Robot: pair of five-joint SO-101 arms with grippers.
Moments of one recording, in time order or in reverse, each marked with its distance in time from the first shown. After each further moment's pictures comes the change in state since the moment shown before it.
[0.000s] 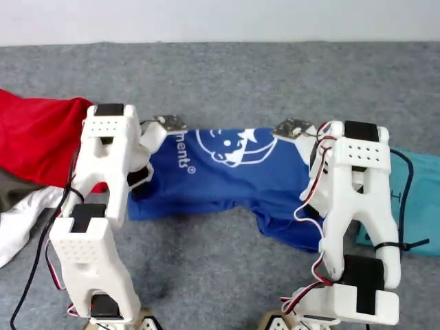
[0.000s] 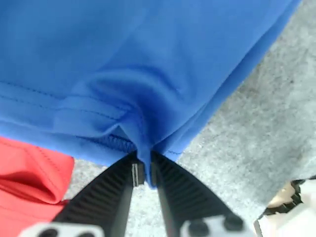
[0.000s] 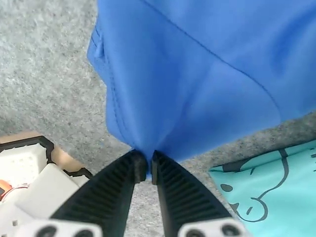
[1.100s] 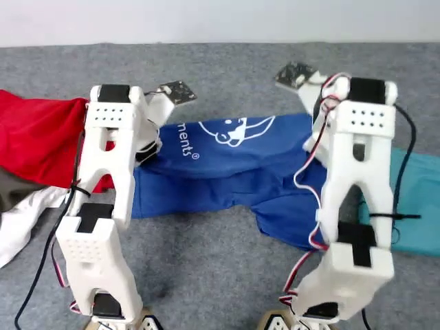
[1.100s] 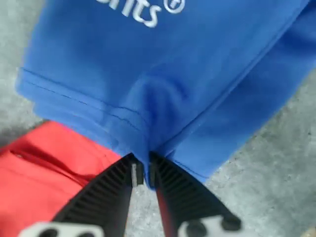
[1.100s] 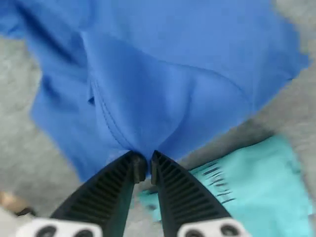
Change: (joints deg) left arm 3.3 0.0 -14.6 0.0 5.3; right arm -1.8 13.2 -32.4 4.5 0.3
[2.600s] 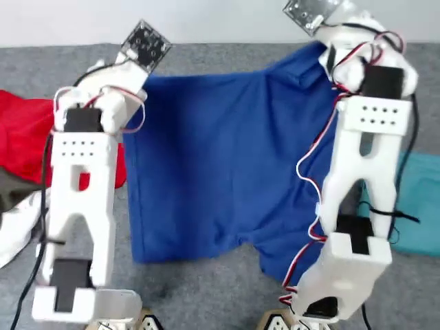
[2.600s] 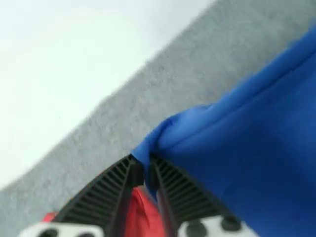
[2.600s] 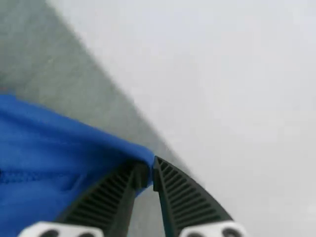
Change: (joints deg) left arm -1.5 -29.0 20.1 -46.2 8.7; right arm 0.0 7.6 -26.2 -39.2 5.2
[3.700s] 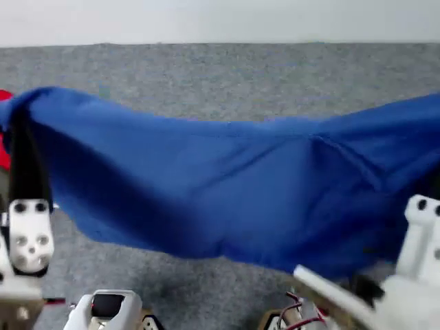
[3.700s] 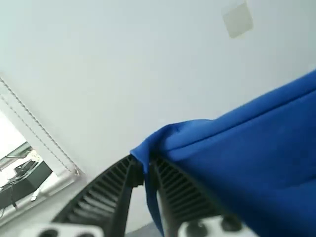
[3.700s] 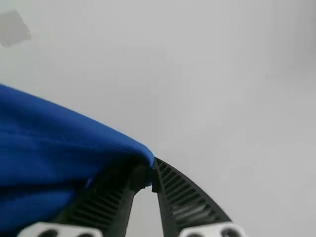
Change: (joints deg) left arm -0.1 -37.5 -47.7 46.6 5.5; right arm 12.5 -36.8 -45.4 34.0 3.6
